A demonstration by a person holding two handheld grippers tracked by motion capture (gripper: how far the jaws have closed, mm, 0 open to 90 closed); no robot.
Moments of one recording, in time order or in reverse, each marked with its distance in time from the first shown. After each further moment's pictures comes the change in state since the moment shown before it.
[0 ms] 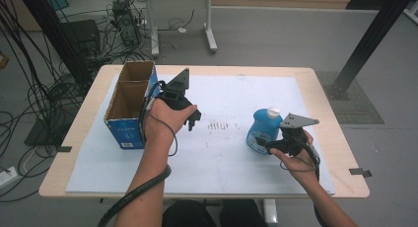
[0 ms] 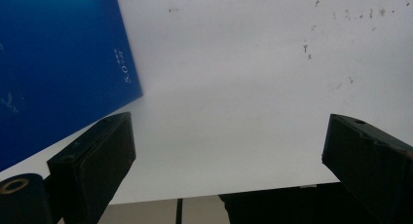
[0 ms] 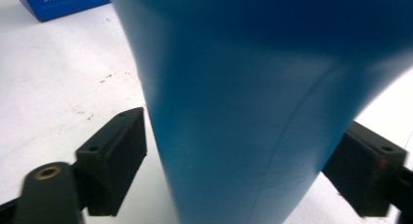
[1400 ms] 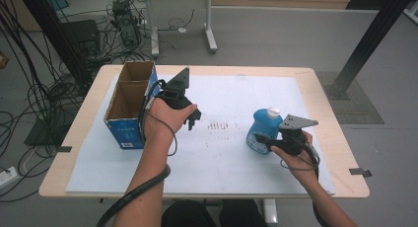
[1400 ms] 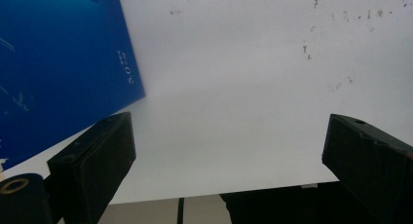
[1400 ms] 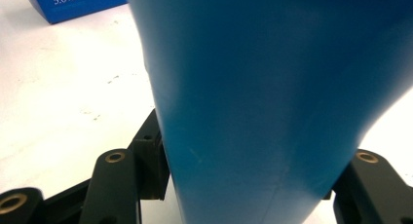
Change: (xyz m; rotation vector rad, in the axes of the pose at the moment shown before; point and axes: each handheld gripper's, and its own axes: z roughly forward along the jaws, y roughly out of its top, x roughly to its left) left arm 0.000 -0.001 -0.005 -0.010 0.005 0.003; right arm 0.000 -0.004 0.003 -0.020 0.033 0.001
